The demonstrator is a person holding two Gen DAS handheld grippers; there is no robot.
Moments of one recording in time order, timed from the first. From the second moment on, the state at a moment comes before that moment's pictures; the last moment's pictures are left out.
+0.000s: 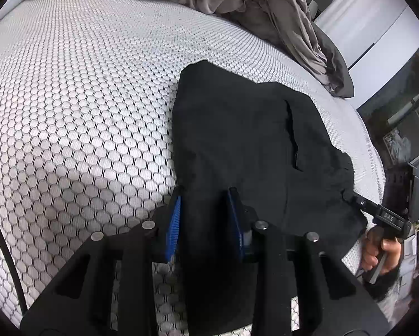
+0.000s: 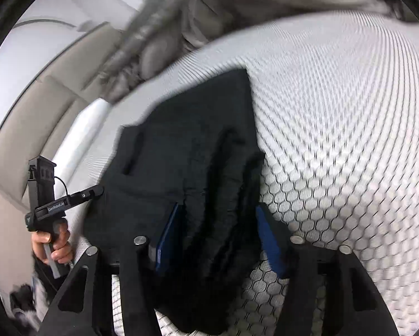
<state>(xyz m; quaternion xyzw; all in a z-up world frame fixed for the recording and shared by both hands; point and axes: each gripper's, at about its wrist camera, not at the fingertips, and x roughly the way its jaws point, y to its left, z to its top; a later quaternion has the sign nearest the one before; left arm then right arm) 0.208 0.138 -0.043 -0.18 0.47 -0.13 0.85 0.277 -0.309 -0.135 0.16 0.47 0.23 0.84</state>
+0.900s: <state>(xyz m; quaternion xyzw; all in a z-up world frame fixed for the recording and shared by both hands) 0.105 0.092 0.041 -0.03 0.31 -0.02 0.95 0.208 -0.281 -0.048 0.05 0.32 0.18 0.93</state>
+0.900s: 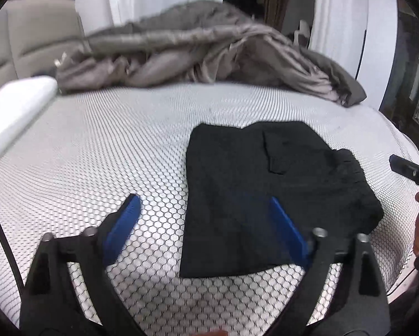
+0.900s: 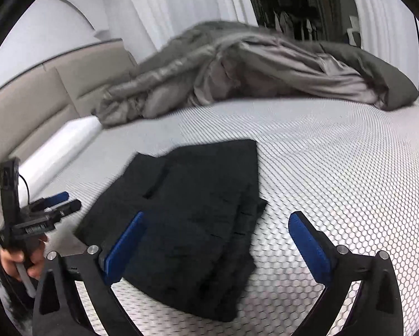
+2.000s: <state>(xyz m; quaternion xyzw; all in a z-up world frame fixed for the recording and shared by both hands) 0.085 0.082 0.037 -0.02 0.25 -0.02 0.97 0.153 -0.260 -0.061 0.00 0.21 0.16 0.96</state>
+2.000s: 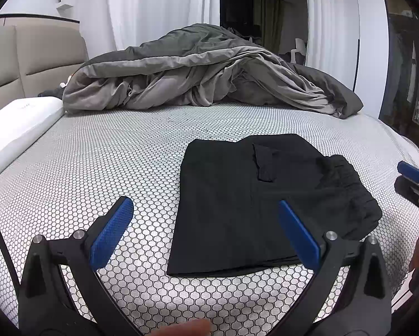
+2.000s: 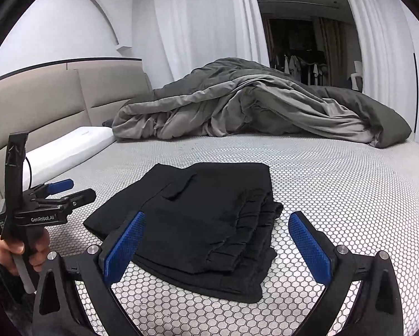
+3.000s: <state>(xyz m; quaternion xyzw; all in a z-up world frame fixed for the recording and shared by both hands) 0.089 0.081 0.034 -0.01 0.25 -0.02 0.97 0.154 -0.264 -0.059 0.01 0.21 0.16 0.96</state>
